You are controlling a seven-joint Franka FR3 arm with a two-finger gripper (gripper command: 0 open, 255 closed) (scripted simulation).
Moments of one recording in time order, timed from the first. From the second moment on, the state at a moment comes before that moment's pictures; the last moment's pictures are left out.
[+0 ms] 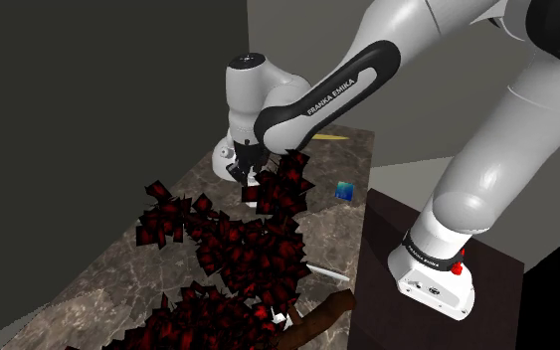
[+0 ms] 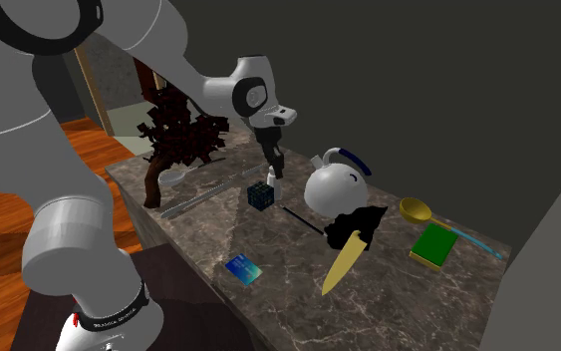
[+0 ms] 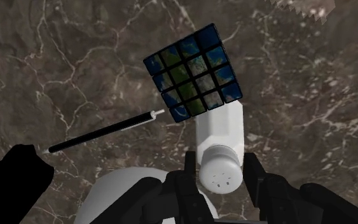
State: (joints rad) arm 0.01 -0.09 0.44 -2.38 -0.16 2.39 0.62
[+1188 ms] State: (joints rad) arm 0.02 -0.19 0.43 -2.29 -0.09 2.22 0.55
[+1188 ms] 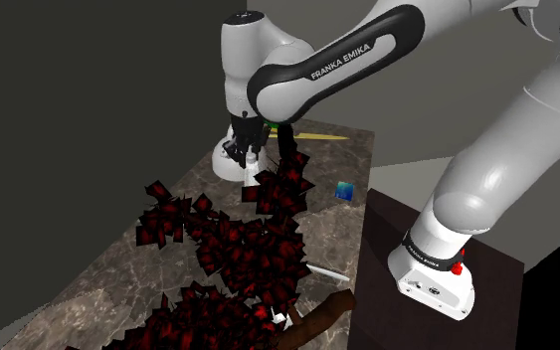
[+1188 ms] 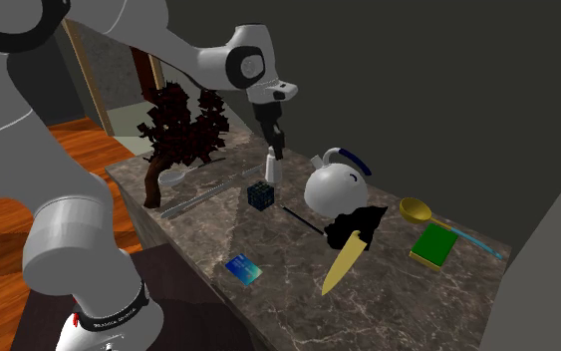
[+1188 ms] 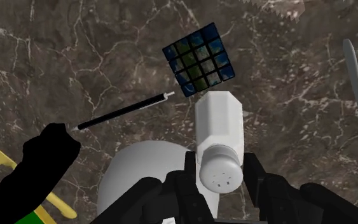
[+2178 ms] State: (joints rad) arm 0.03 -0.25 0.41 -2.15 -0.05 2.01 0.50
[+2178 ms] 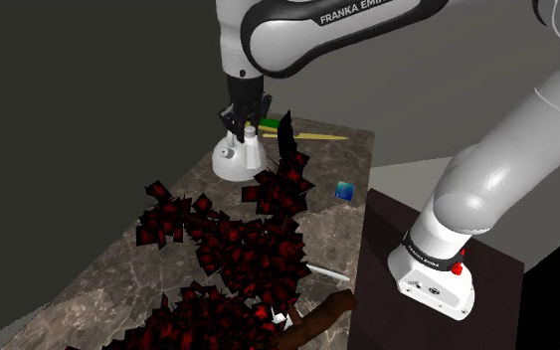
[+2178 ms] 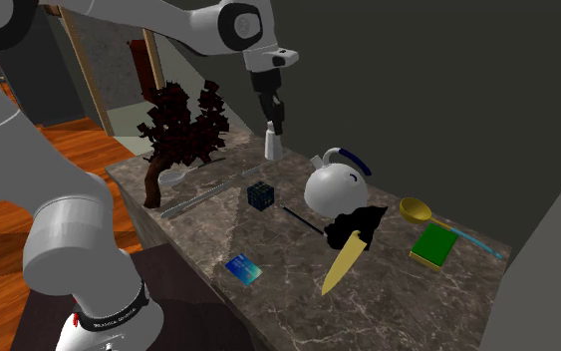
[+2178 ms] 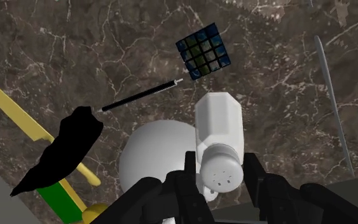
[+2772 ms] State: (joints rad) arm 0.01 -0.23 0.38 -2.05 -0.06 1.94 0.45
